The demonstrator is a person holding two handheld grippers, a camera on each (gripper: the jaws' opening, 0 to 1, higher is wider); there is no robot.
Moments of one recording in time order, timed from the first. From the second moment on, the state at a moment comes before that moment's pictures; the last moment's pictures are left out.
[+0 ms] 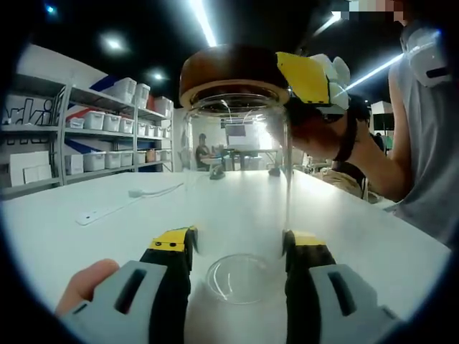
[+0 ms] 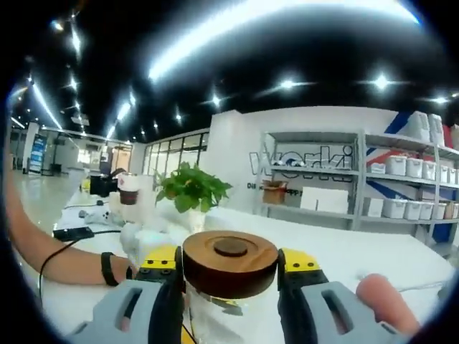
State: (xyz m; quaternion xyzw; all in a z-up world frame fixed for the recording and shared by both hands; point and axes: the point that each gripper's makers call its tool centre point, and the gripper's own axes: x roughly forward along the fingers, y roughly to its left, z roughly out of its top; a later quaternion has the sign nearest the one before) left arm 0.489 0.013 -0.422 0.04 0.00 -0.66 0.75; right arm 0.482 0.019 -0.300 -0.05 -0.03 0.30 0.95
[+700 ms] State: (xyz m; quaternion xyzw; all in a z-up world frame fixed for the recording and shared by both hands) left arm 0.487 0.012 -0.422 0.04 0.00 -0.66 0.75; right arm 0.483 0.018 -0.300 -0.04 -0.04 0.39 0.92
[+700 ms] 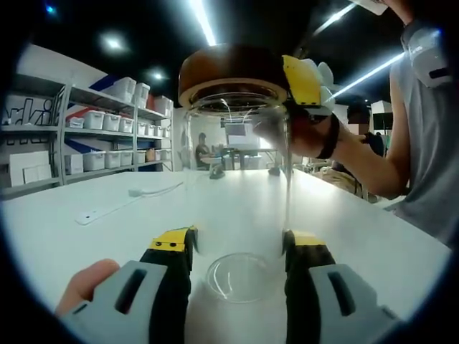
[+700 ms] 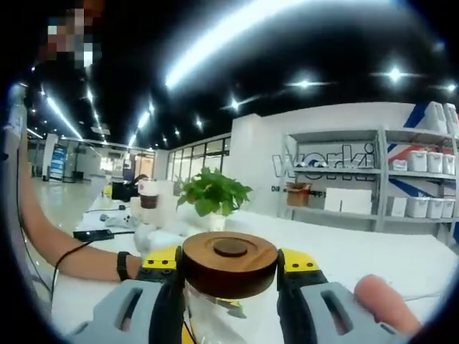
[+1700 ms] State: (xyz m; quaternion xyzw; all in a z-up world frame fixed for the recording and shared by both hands) left arm 0.485 0.012 -0.422 0.04 0.00 -0.66 0.75; right arm 0.482 0.025 -0.299 -0.05 -0.03 0.56 0.83
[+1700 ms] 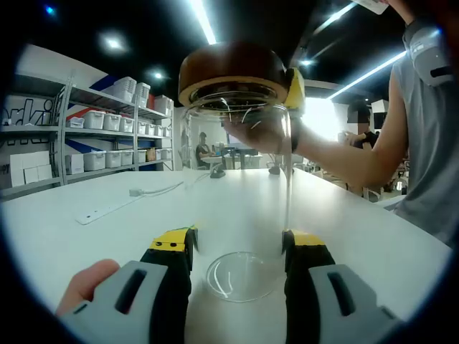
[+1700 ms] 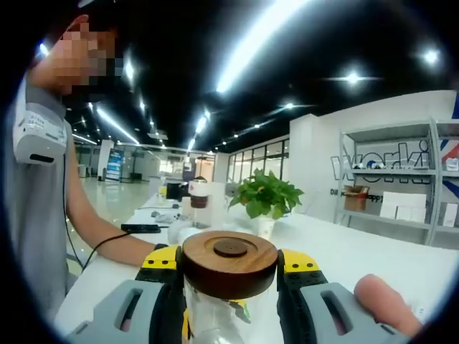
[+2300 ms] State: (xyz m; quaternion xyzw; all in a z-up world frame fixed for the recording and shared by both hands) left arm 0.487 0.013 -0.423 0.04 0.00 -0.66 0.75; right arm 0.482 0.027 -0.299 -0.05 -0.04 0.60 0.80
